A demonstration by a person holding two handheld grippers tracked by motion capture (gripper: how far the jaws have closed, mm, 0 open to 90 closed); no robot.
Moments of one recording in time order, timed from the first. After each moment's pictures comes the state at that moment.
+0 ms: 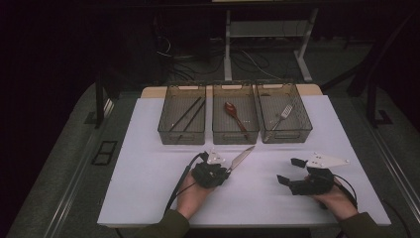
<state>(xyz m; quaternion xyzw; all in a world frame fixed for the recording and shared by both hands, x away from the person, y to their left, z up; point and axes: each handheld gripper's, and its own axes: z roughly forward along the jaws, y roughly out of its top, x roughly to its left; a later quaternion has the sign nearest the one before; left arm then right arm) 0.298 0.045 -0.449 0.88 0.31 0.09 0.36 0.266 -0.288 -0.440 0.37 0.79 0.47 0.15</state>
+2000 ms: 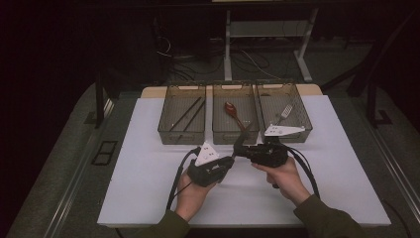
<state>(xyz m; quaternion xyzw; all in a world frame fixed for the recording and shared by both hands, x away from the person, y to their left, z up) 0.280 0.054 -0.401 0.81 0.29 0.14 0.49 0.318 -0.177 -0.386 0.34 0.75 0.57 -0.02</state>
